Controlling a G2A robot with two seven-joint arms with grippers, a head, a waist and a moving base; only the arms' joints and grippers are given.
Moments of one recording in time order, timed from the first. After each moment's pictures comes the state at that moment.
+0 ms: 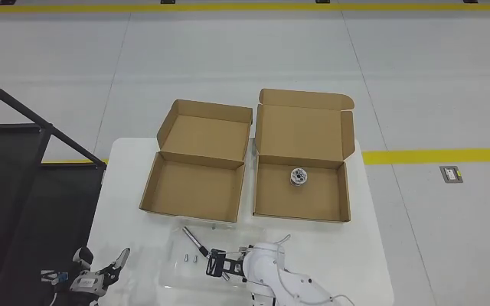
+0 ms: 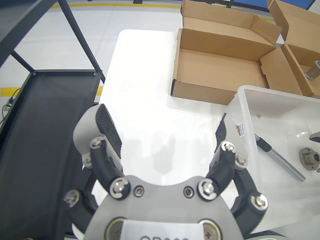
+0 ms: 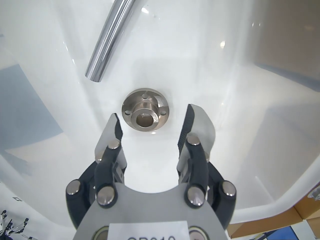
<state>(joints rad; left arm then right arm) 1.89 -1.16 -1.85 -1.80 1.07 -0.17 0.19 -0.86 -1.50 0.66 -1.40 -1.48 -0.50 1.20</state>
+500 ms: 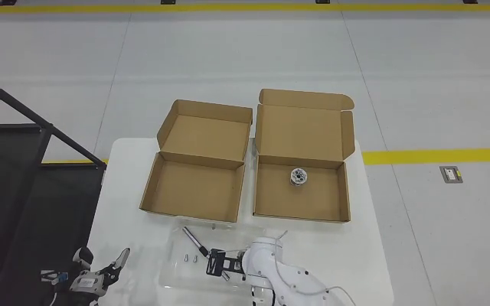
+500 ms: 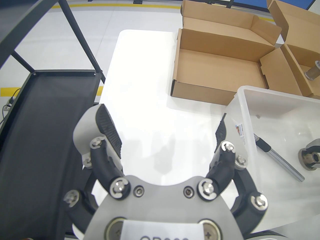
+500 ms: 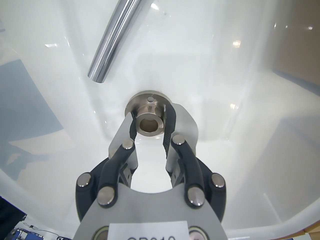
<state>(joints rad) 1.89 -1.16 -1.85 -1.80 1.07 -0.17 0.19 -0.82 -1.52 0.65 -1.31 -1.42 -0.53 1.19</state>
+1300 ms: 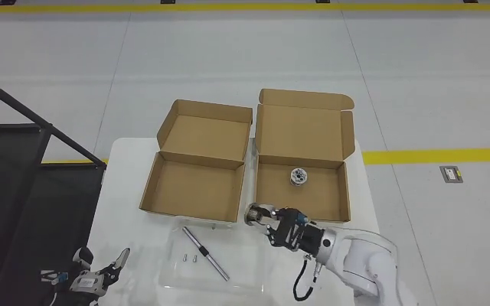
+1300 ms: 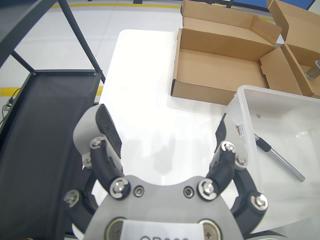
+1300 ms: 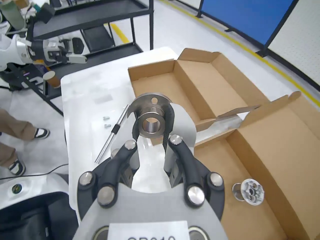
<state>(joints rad) 1.89 -1.16 -1.85 -1.80 1.07 -0.17 0.19 -1.23 -1.35 1.35 -1.89 -1.34 -0.80 0.27</state>
